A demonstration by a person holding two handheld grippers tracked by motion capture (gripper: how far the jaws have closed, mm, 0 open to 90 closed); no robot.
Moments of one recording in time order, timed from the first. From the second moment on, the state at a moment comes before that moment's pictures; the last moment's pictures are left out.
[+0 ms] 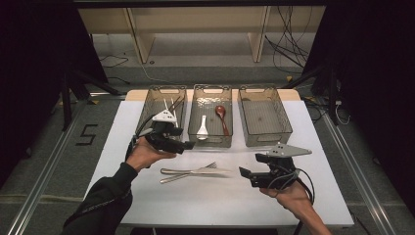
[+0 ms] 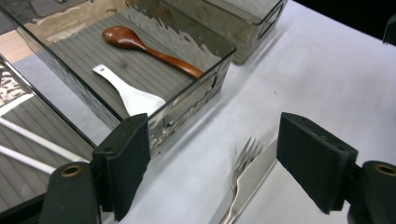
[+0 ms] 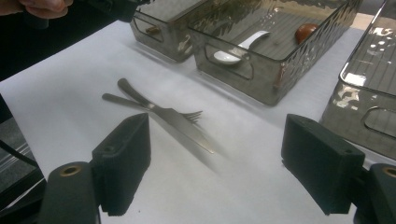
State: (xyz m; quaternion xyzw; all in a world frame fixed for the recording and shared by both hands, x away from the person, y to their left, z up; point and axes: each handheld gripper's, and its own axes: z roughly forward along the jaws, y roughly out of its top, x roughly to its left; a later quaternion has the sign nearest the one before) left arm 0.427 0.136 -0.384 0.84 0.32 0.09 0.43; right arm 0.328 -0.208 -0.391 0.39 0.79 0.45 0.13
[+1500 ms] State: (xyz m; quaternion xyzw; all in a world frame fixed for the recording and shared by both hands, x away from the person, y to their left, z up) left arm 0.411 0.142 -0.429 0.91 0.27 0.09 0.30; right arm 0.331 -0.207 -0.394 0.38 0.80 0.45 0.13
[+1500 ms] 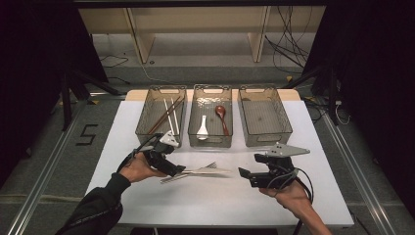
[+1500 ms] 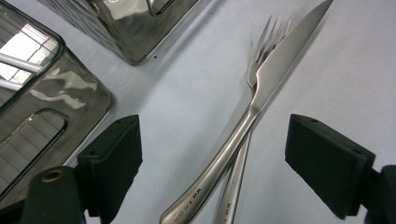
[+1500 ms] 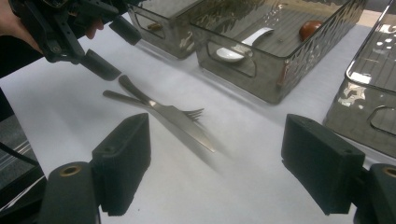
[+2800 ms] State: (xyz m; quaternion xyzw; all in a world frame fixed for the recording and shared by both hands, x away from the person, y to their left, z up) left arm 0.408 0.106 -0.467 0.96 0.17 0.08 0.20; right arm 0.329 -0.201 -0.396 0.38 0.81 0.44 0.13
